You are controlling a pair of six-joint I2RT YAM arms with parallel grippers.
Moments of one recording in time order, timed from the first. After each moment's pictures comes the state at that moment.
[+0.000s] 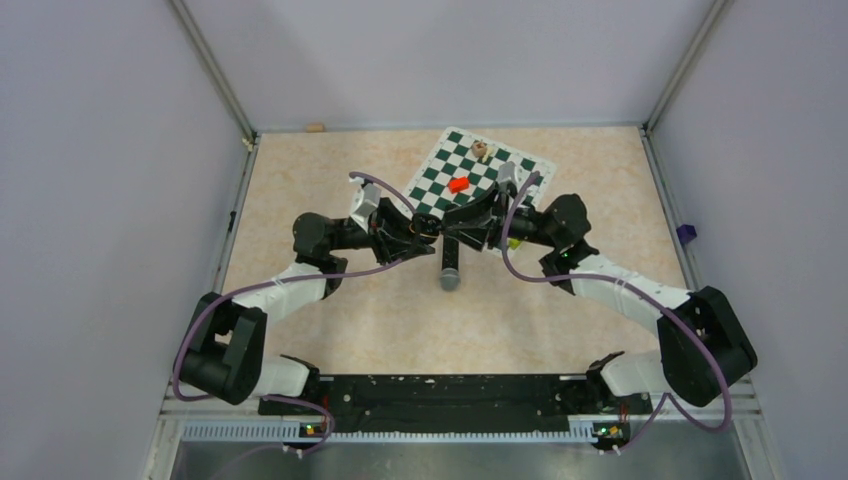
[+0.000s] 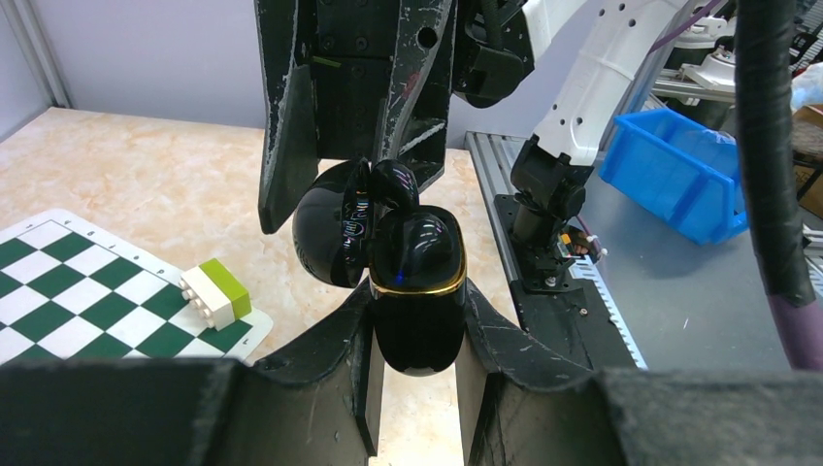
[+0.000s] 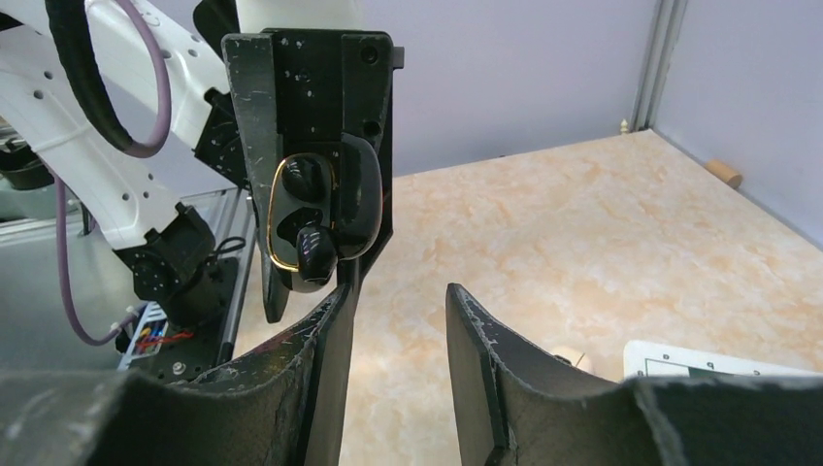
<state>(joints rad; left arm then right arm) -0.37 1.36 0.62 1.25 1.21 -0.62 0.55 1.33 0.72 0.90 -0.84 0.30</state>
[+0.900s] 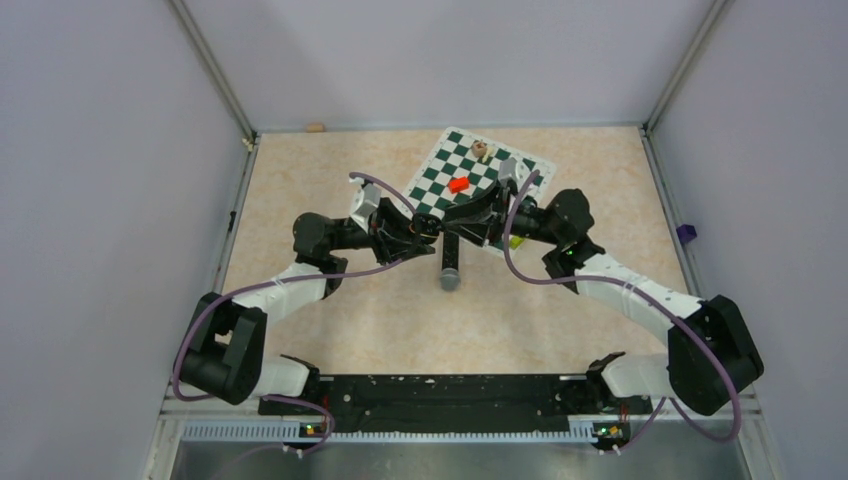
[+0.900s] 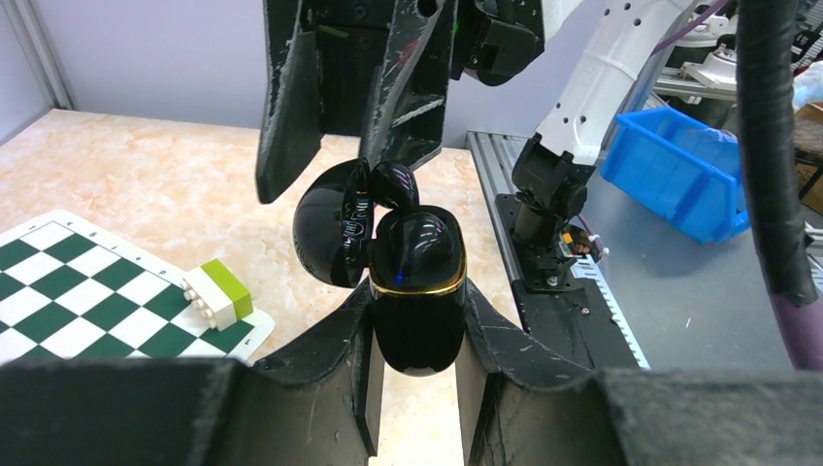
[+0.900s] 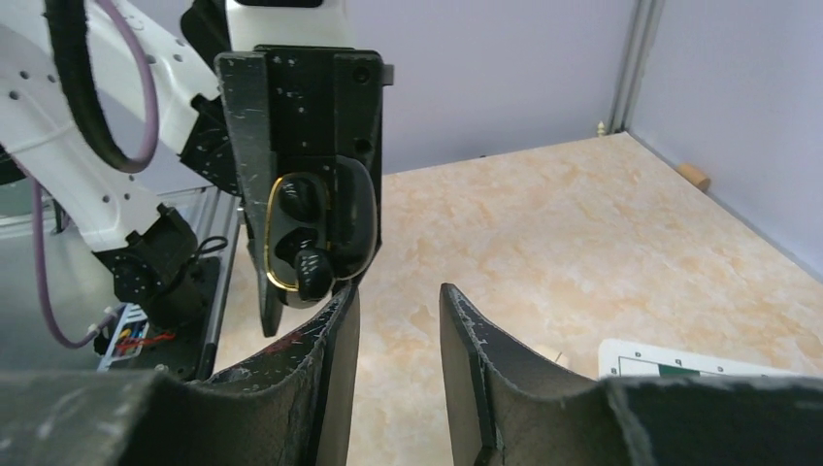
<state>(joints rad) -0.37 1.36 0.62 1.25 1.21 -0.61 0.55 1.29 0.76 0.77 -0.80 0.23</state>
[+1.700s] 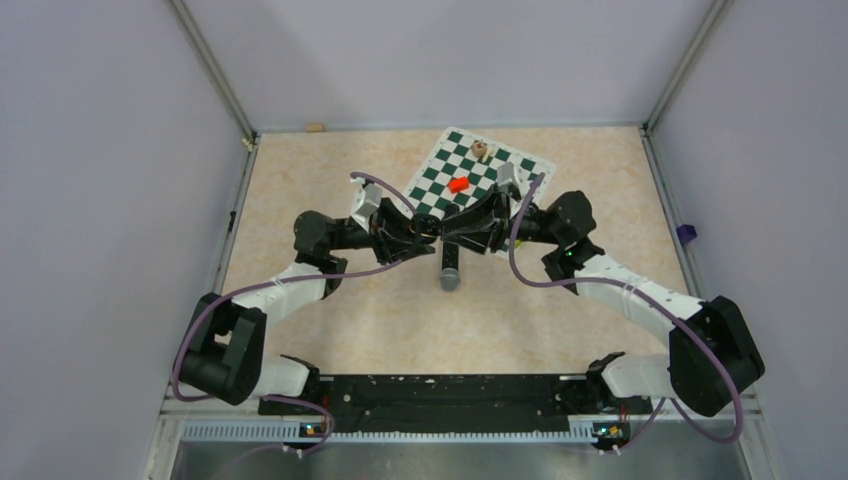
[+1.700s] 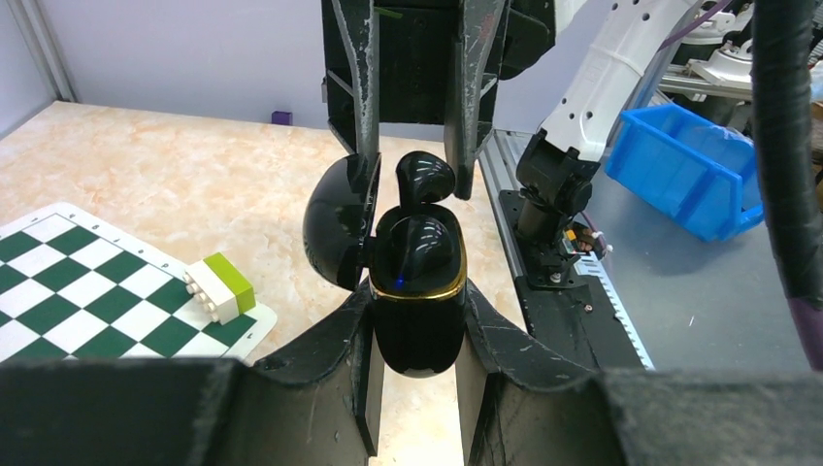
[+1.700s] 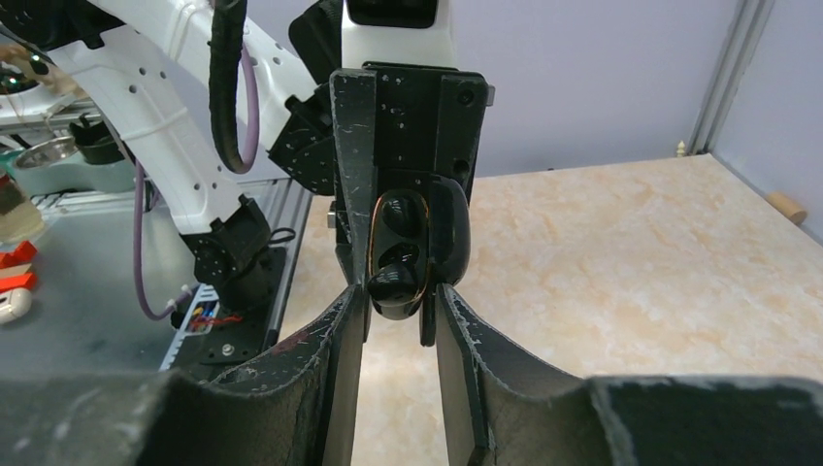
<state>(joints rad) -0.37 1.35 0.62 1.22 1.21 -0.59 0.57 1.28 0.76 0.83 -0.94 0.31</state>
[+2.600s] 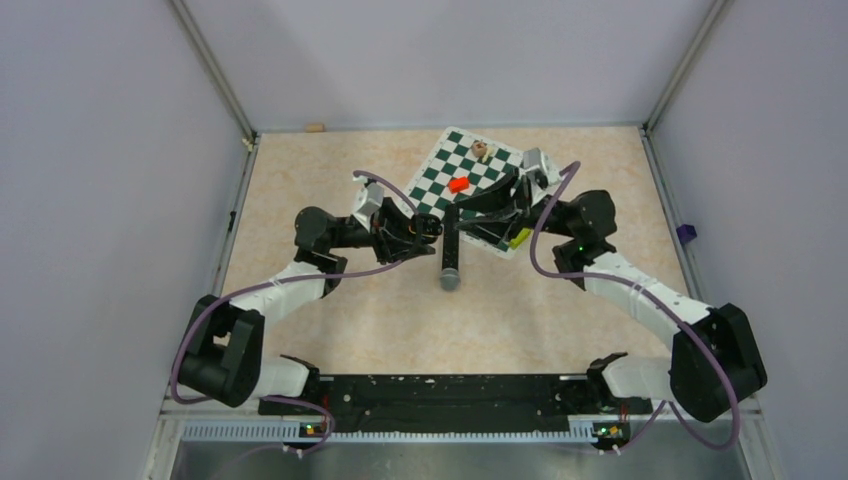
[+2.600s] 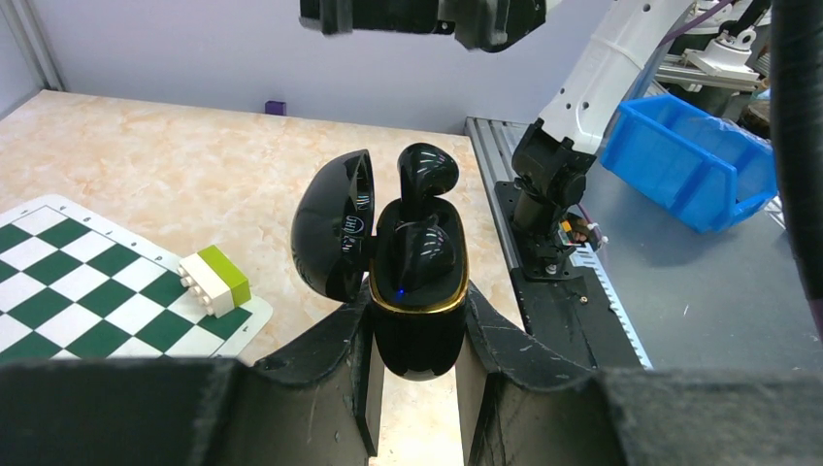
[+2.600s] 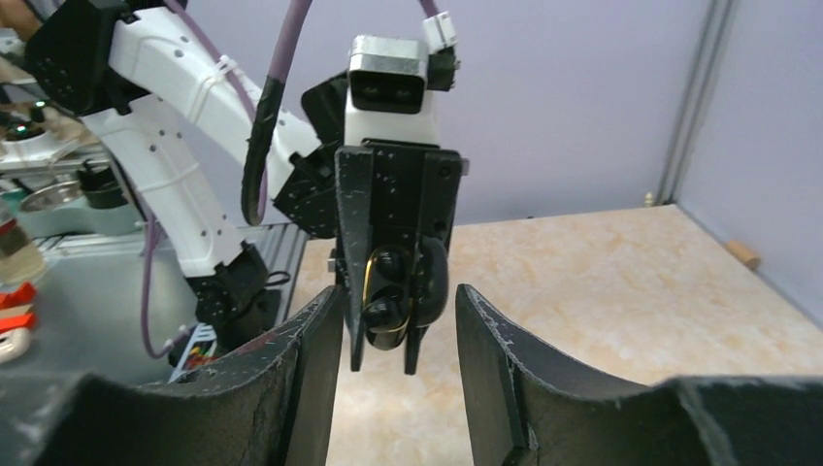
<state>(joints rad) -0.37 1.34 0.64 1.14 1.23 -0.55 0.49 1.26 0.77 1.00 -0.98 0.48</state>
